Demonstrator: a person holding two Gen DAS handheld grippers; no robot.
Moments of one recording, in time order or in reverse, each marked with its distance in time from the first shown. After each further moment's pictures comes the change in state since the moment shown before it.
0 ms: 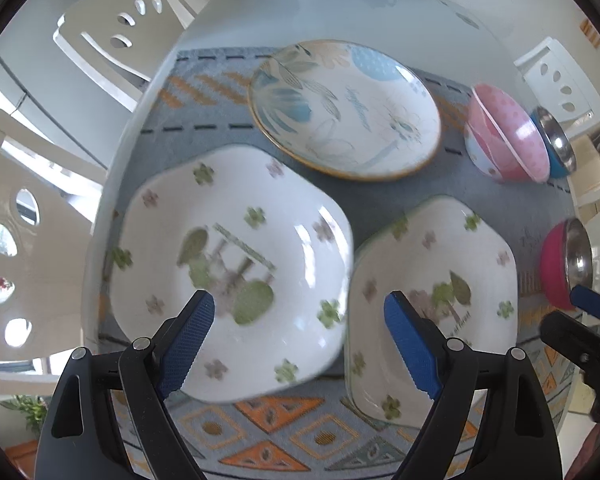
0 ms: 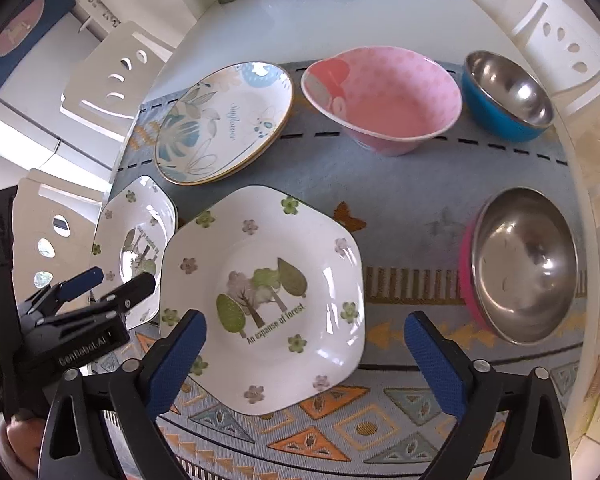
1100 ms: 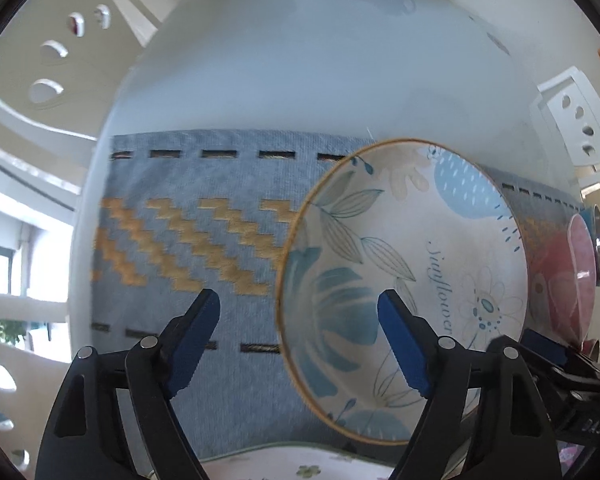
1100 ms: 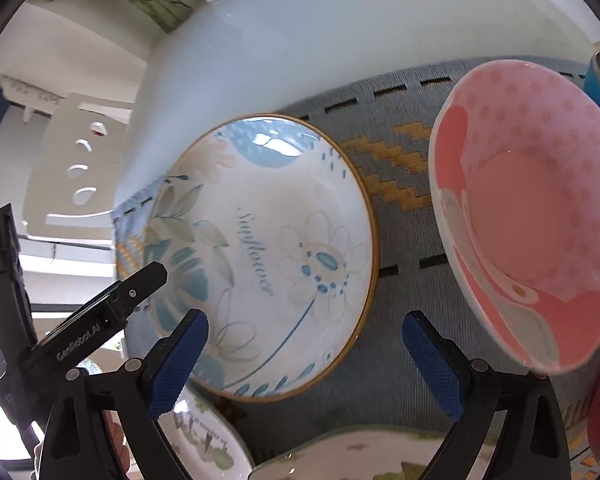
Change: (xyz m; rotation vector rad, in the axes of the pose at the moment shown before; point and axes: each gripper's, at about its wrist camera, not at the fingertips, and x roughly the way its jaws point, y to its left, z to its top) left arm 0.108 0.034 0.170 0.048 0.050 -0.095; right arm 0.119 0.022 0.151 0.292 0.036 0.103
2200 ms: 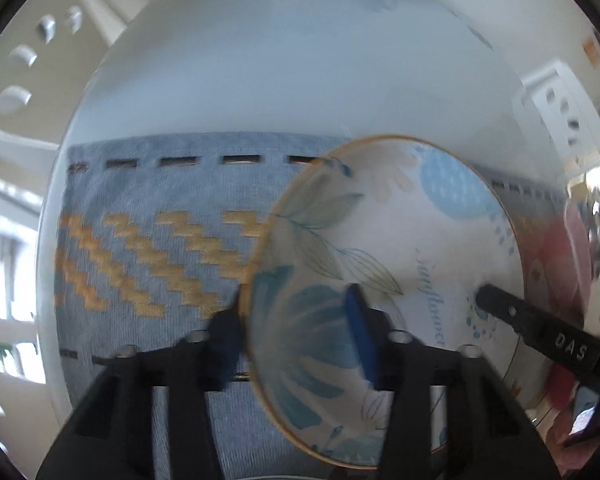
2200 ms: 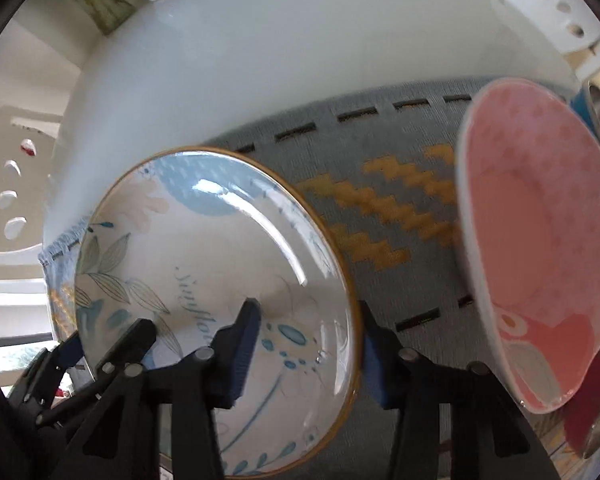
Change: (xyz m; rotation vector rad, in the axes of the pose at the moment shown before) left arm 0.022 -0.010 0.013 0.014 -0.016 -0.073; right arm 0.032 0.001 0.042 0.088 -0.020 -0.176
